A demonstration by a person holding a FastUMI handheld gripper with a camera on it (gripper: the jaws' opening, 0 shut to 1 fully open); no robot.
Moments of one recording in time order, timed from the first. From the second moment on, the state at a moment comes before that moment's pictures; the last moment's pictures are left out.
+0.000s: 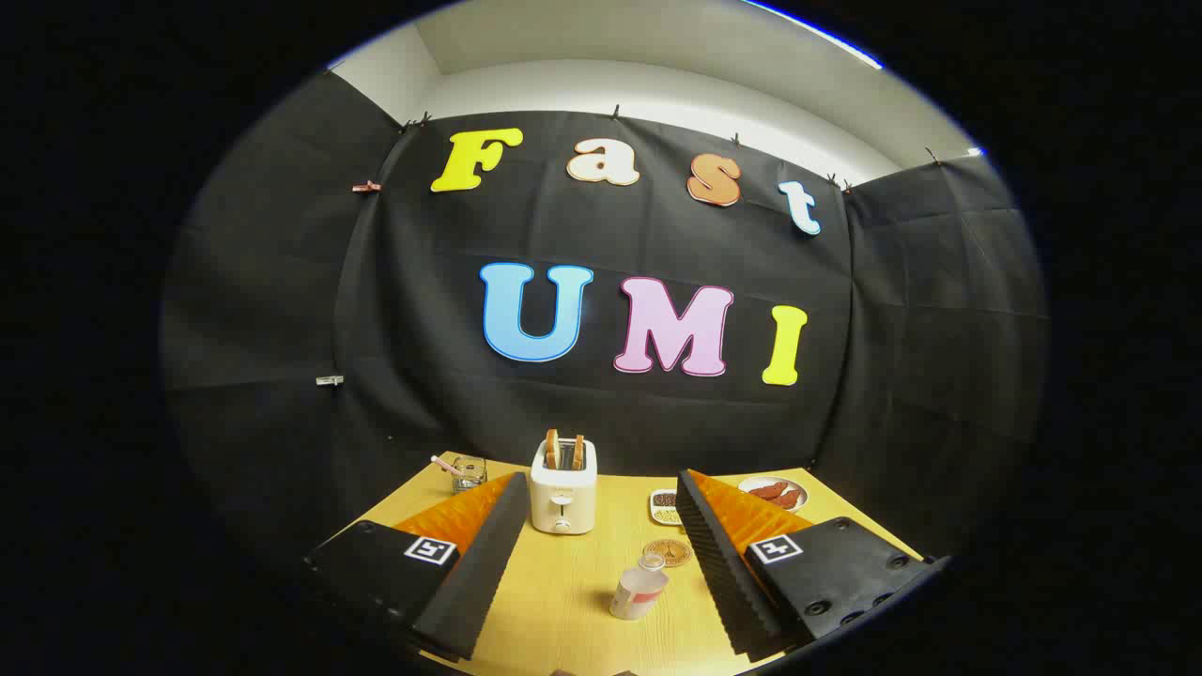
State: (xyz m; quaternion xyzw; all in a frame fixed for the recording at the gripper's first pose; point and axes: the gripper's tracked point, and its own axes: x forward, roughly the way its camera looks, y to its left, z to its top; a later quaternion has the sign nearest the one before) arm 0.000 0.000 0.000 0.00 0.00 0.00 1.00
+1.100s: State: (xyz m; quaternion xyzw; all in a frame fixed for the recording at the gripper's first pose) arm 0.017 -0.003 -0.038 0.01 0.02 -0.01 1.00
